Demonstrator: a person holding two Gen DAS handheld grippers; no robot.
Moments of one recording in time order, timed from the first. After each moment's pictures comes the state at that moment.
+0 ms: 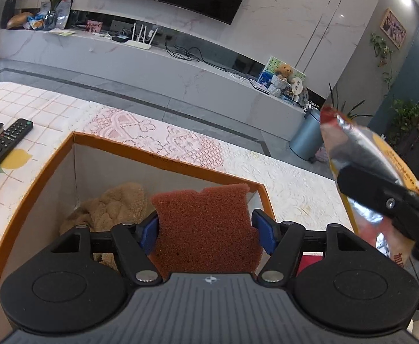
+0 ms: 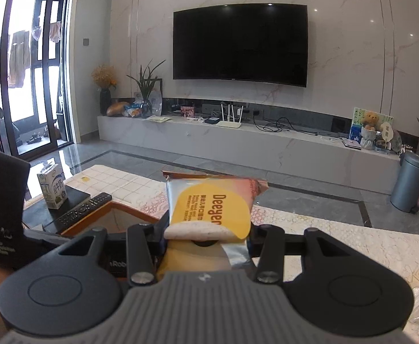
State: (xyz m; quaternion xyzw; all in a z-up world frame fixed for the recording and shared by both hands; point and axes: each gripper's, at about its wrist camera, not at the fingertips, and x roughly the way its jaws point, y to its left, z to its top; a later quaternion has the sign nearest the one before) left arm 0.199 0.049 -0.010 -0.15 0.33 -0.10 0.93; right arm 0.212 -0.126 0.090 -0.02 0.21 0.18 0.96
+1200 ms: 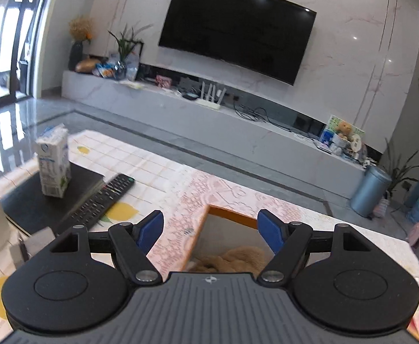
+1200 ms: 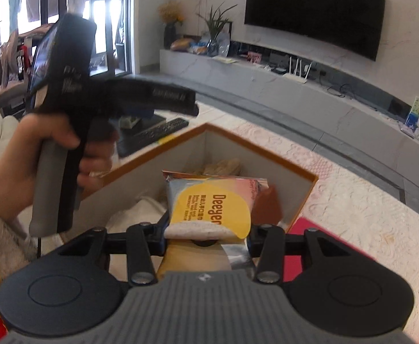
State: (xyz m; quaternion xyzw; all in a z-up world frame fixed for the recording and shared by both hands) left arm 0.154 0.128 0.030 -0.14 0.23 0.06 0.96; right arm 0.146 -0.063 0.070 -0.11 0.32 0.30 0.89
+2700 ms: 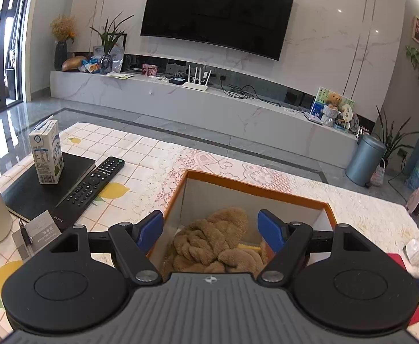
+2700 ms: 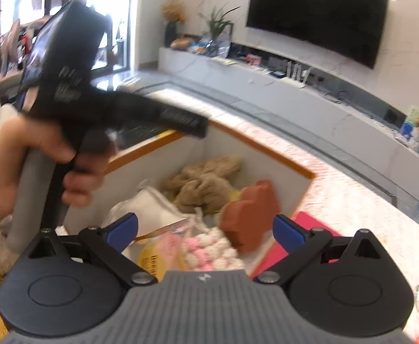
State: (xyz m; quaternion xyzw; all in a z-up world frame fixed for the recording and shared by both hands) left arm 0.132 0.096 0.026 -0.10 0.27 0.03 0.96; right arm 0.126 -0.069 0.073 -0.13 0.30 0.28 0.90
